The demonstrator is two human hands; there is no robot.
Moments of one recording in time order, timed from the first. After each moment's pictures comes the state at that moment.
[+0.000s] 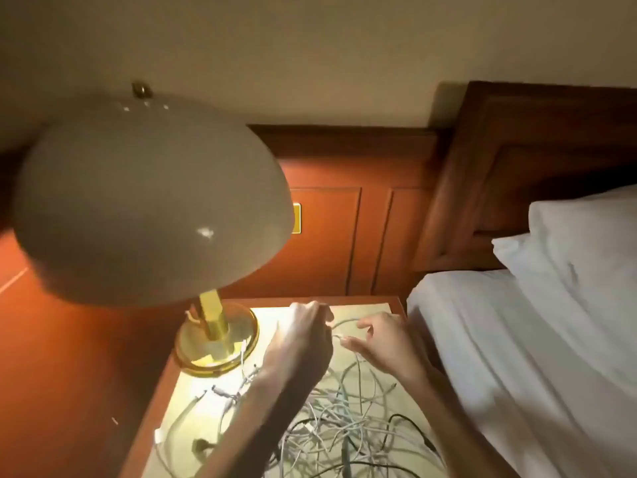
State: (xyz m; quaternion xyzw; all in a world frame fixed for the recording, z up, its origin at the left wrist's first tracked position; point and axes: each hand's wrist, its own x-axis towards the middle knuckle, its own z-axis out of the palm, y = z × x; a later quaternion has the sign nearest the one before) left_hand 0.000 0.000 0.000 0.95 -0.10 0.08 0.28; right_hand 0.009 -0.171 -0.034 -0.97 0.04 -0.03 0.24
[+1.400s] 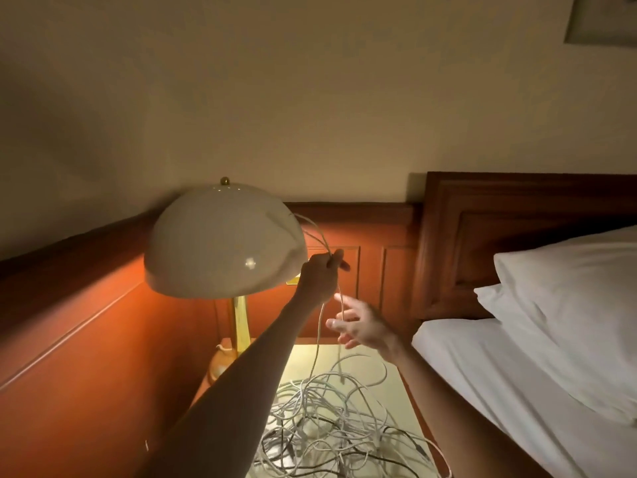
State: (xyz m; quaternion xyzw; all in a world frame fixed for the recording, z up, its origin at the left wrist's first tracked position) left_hand -0.001 -0.015 0.105 0.83 -0.15 0.19 0.50; right_hand -0.025 -0.149 0.032 -0.84 -0.11 0.01 0.53
